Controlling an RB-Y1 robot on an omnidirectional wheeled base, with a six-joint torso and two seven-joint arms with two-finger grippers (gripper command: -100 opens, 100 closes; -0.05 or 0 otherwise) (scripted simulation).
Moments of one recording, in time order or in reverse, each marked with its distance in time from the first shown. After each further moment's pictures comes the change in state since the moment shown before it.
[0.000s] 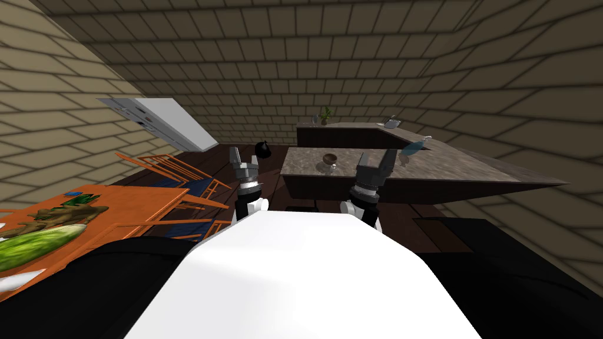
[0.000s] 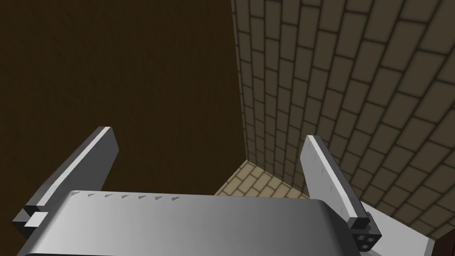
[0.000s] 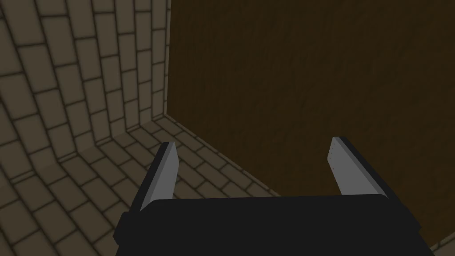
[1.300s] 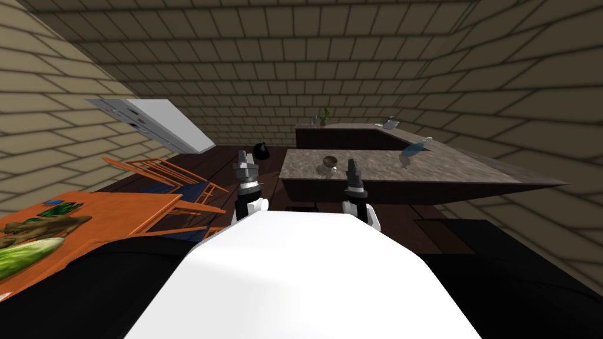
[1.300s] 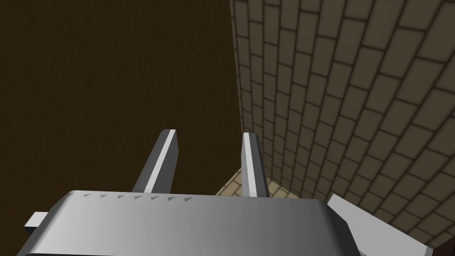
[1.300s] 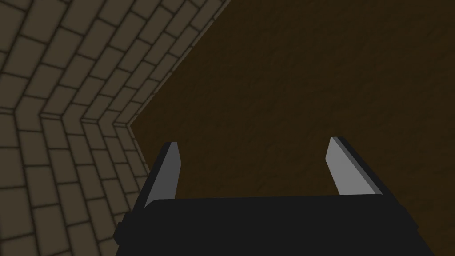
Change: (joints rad) left arm 0.000 0.000 0.000 0.000 0.000 0.000 0.000; right arm -0.072 -0.103 -0.080 0.263 0.202 0.002 0.286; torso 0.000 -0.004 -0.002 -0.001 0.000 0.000
